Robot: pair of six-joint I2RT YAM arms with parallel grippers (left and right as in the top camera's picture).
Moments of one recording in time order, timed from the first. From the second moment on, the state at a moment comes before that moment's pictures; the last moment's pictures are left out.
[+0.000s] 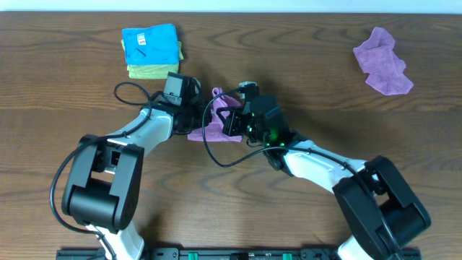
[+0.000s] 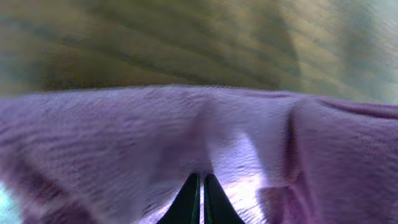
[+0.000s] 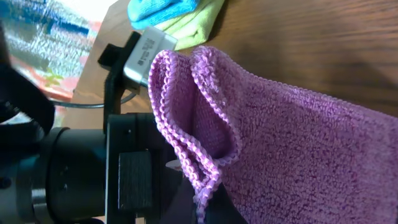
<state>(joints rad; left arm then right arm) -0.27 1.87 1.03 -0.24 0.39 -0.55 0.60 1.77 0.83 0.44 -0.27 0.71</state>
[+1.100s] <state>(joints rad) -0.13 1.75 1.12 -0.54 0.21 -0.37 0.69 1.91 0.98 0.35 -0.27 0.52</state>
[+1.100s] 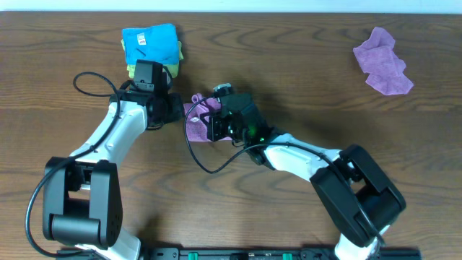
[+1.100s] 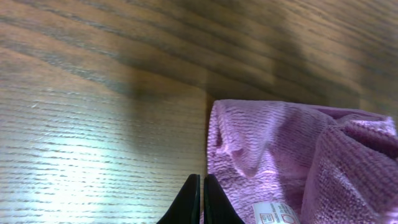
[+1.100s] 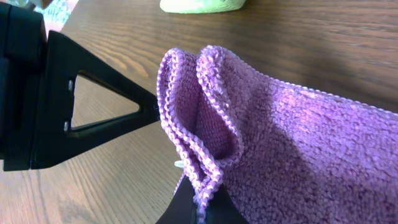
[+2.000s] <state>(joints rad) 0.02 1.71 1.12 -0.58 0.19 -0.34 0.68 1.91 0.98 0.34 -0.39 0.48</state>
